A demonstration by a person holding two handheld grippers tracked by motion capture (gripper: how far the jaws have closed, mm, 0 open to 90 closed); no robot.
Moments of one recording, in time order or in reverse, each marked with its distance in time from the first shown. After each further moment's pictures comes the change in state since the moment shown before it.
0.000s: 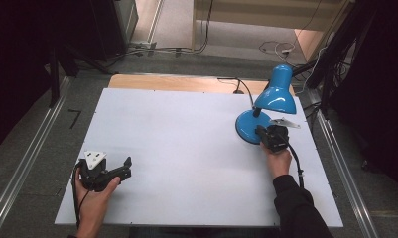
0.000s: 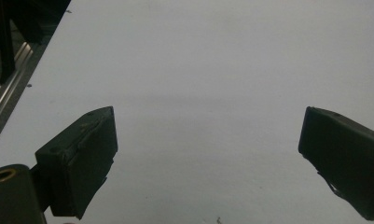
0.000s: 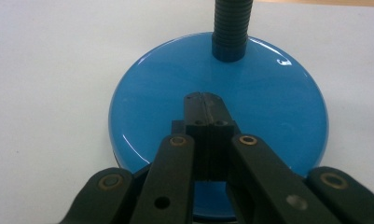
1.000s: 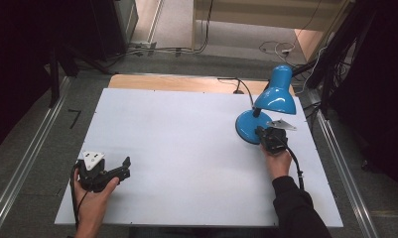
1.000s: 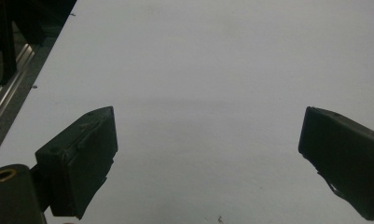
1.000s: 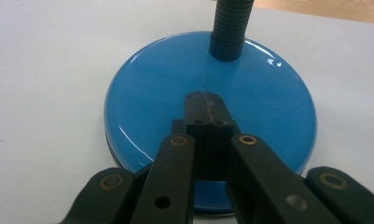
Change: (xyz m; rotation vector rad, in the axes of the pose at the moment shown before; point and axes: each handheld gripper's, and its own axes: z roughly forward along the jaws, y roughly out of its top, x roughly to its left) left arm 0.001 0.001 -0.003 -0.007 0.002 -0.002; right arm 0.008 -0.004 -0.003 -0.010 -0.062 -0.071
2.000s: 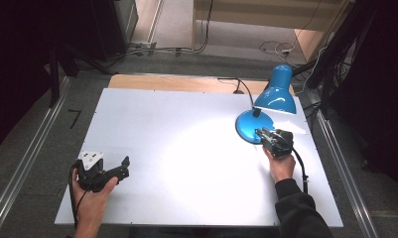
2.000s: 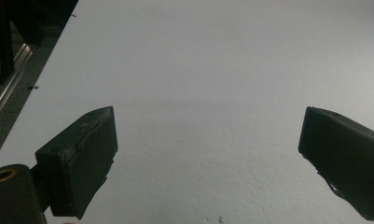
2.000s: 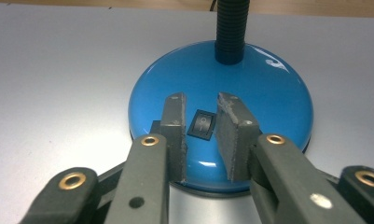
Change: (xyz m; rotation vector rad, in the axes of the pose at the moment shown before) left arm 0.003 0.001 -0.001 -0.007 -0.008 -0.018; right arm -0.009 -0.003 -0.023 -0.042 0.086 0.086
